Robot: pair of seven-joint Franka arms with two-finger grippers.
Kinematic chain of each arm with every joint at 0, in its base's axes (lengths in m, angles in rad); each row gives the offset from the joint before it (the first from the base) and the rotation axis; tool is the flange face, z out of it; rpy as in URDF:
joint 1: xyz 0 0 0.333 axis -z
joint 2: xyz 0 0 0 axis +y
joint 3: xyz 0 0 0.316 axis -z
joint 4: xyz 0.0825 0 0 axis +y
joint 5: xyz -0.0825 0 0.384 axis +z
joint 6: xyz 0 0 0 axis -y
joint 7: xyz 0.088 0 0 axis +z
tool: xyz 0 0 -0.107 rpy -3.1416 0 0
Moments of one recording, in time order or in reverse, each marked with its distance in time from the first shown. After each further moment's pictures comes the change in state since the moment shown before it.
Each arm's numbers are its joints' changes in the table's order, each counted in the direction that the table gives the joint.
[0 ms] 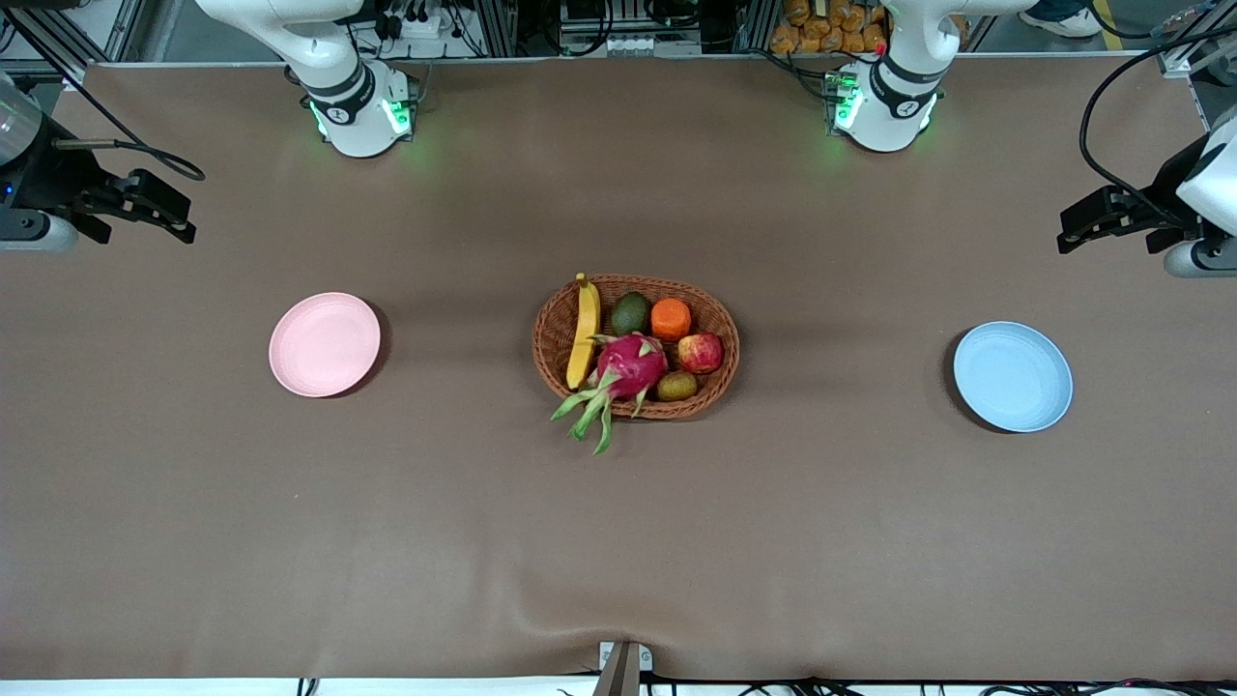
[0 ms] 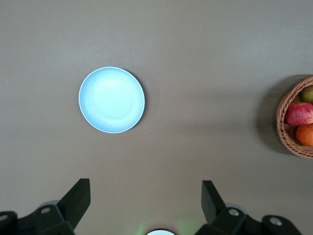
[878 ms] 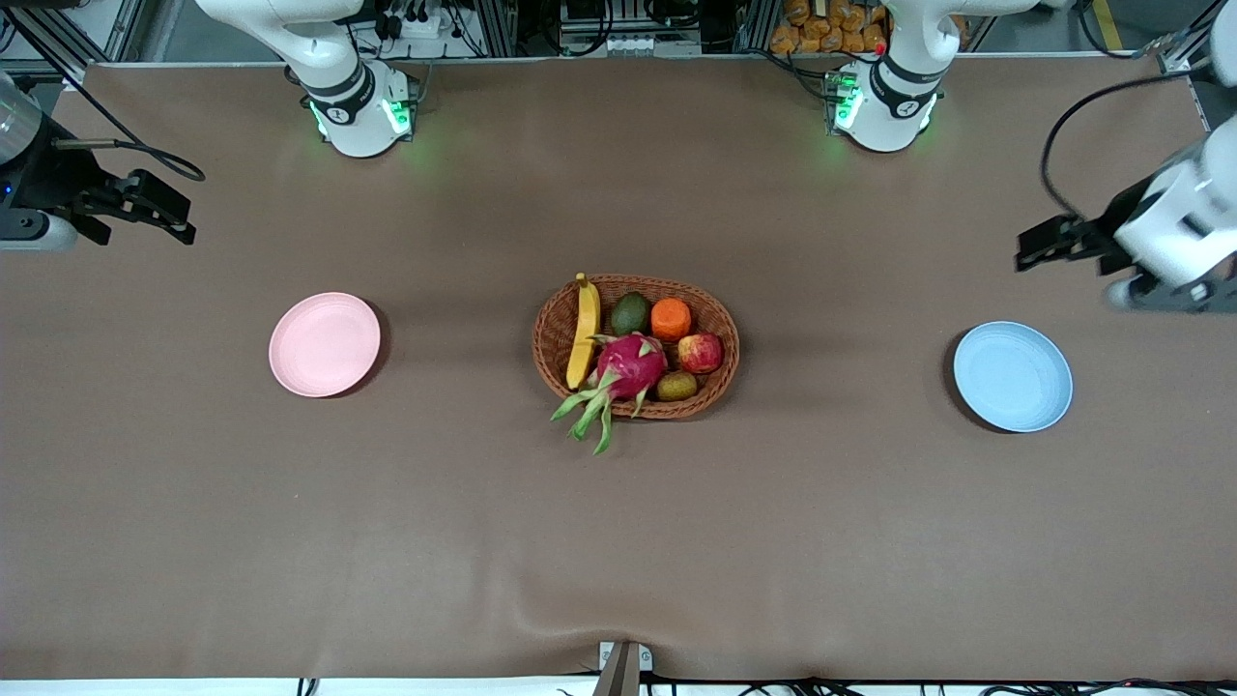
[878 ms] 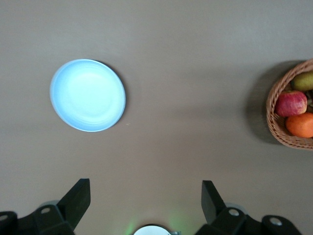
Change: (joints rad) left arm 0.029 0.106 0.017 0.001 -0.055 0.008 0.000; right arm -0.002 0.000 -0.004 -0.002 0.000 0.008 0.000
